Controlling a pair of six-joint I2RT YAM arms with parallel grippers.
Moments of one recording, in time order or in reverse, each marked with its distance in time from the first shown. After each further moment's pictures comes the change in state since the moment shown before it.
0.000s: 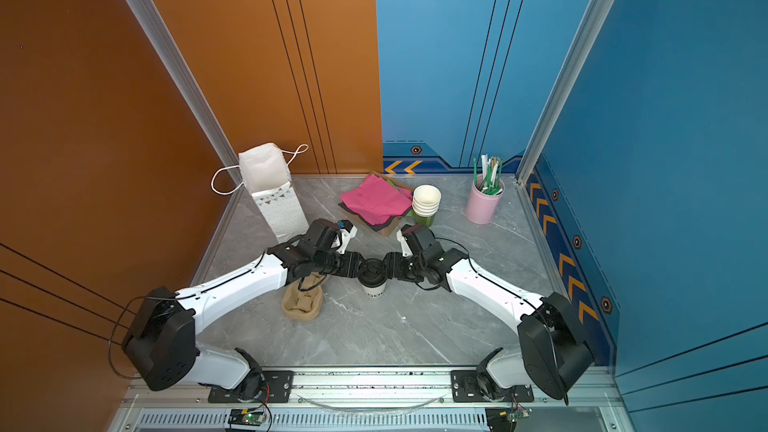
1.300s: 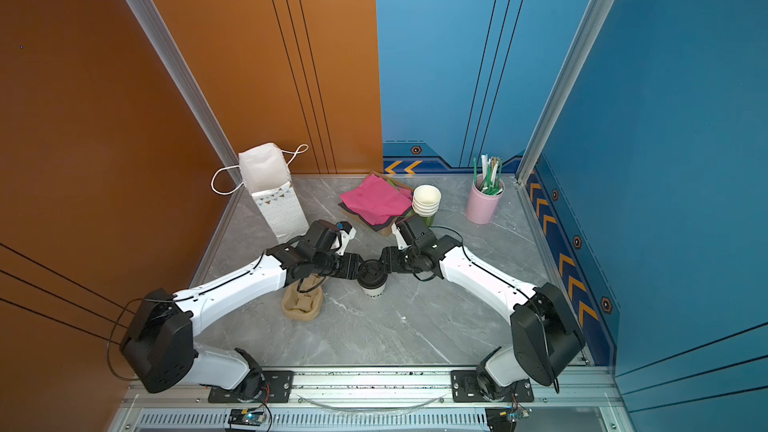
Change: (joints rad) left arm -0.006 -0.020 -0.002 -0.035 -0.016 -0.016; right arm 0.005 0.072 0.161 -0.159 0.070 -0.137
